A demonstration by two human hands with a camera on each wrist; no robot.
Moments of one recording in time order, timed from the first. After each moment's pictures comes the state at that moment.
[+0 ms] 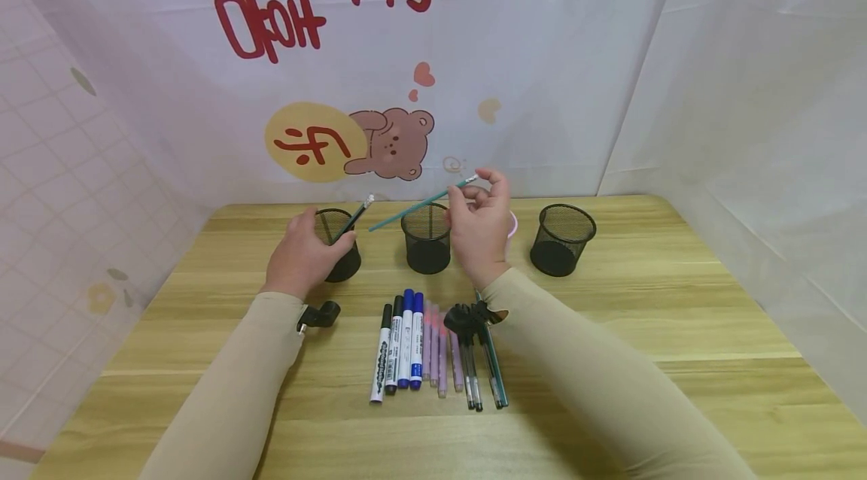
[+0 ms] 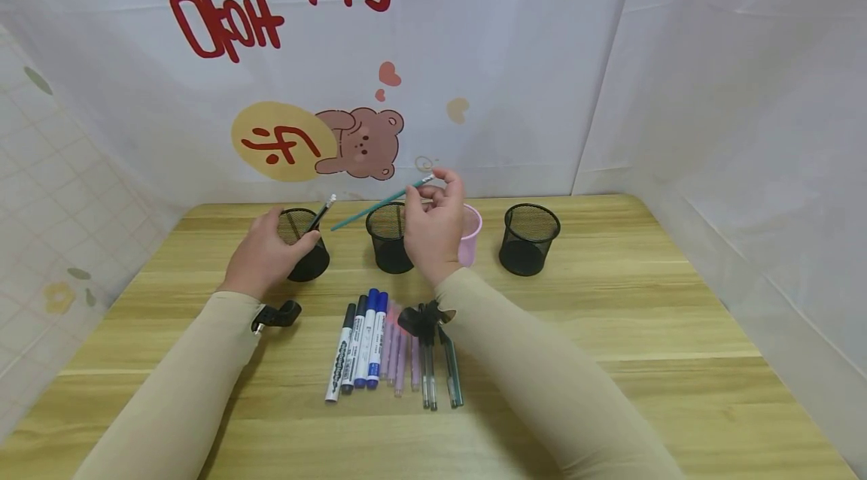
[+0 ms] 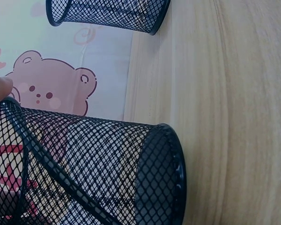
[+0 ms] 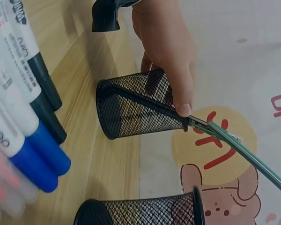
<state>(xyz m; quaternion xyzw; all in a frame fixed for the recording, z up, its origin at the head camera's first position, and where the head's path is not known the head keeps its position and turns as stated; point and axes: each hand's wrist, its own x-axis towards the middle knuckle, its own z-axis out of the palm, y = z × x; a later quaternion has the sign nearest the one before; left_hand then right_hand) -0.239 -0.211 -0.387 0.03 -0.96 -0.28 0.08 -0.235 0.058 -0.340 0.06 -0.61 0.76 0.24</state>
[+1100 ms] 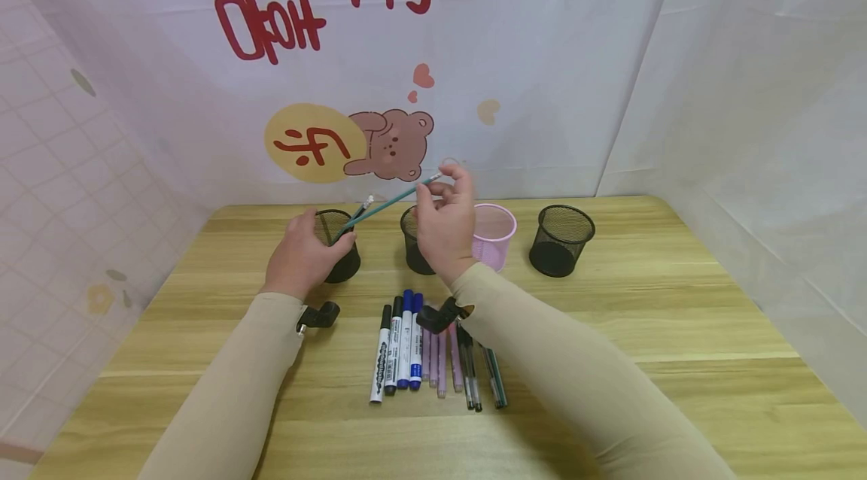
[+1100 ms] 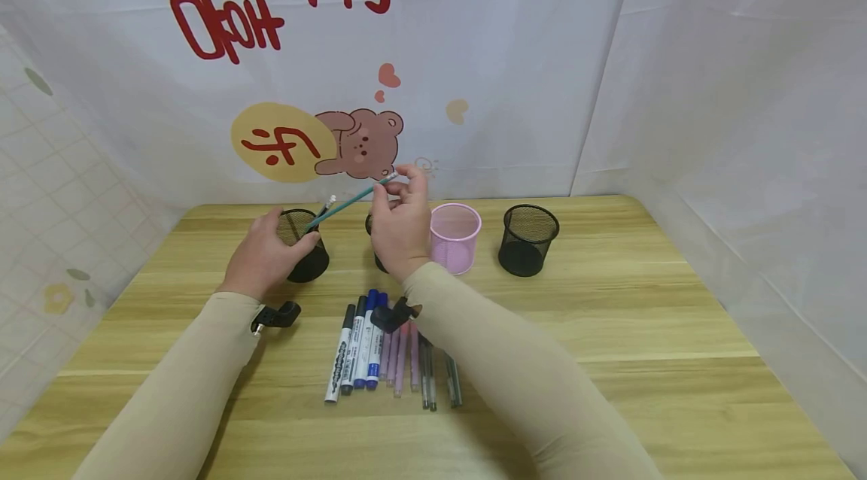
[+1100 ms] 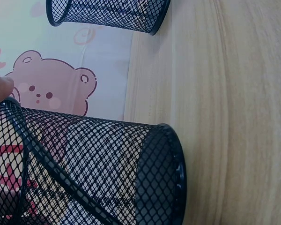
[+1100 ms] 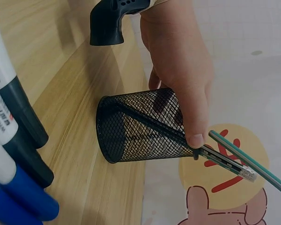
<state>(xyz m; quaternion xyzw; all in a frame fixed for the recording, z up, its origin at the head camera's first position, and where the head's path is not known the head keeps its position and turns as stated) -0.237 -0.210 -0.384 0.02 -0.96 -0.28 0.08 -0.240 0.017 -0.336 0.09 -0.63 0.73 0.25</state>
